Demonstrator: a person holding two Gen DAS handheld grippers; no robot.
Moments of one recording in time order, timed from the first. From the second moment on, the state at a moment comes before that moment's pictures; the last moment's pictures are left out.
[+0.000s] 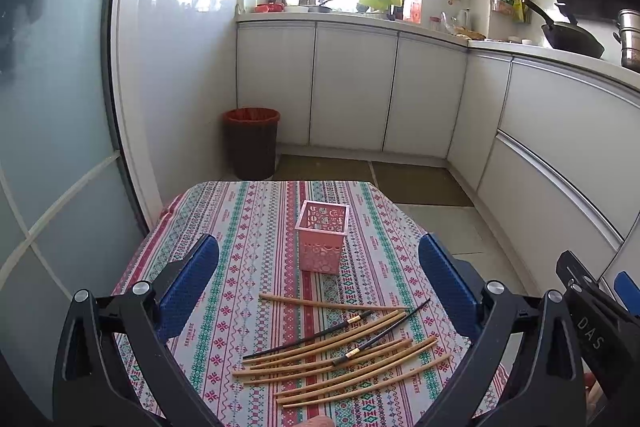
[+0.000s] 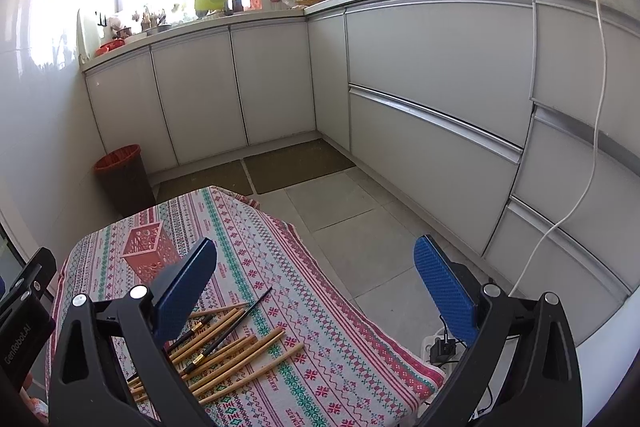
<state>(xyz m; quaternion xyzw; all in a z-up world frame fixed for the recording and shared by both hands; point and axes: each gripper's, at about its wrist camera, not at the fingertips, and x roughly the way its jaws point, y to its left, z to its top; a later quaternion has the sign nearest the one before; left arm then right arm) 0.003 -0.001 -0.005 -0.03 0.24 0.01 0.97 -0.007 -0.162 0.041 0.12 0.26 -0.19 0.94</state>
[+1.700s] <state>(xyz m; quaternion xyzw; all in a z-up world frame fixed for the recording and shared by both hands) 0.007 -0.001 -0.010 -0.03 0.25 0.01 0.97 -0.005 -0.161 0.043 0.11 0.26 -0.19 0.94</state>
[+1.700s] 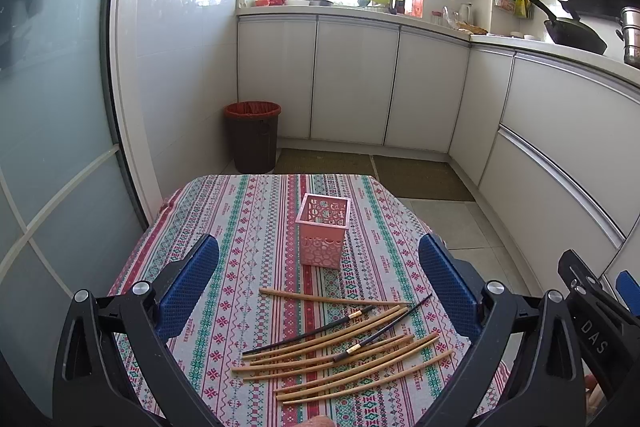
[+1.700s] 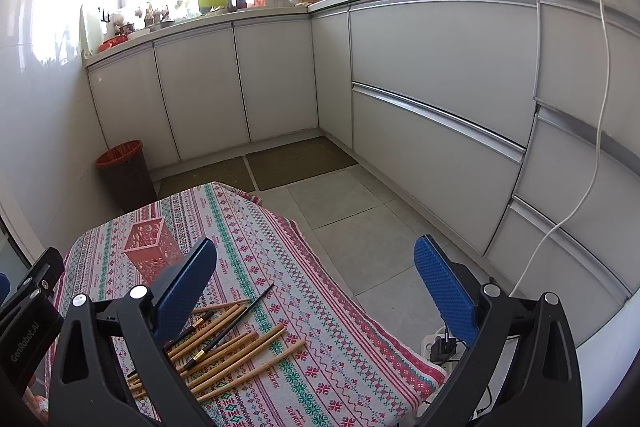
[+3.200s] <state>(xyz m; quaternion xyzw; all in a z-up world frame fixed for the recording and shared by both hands) 0.213 -0.197 -0.226 0.29 0.64 -0.29 0.65 0.036 -0.311 -0.100 0.57 0.46 -0.12 0.67</state>
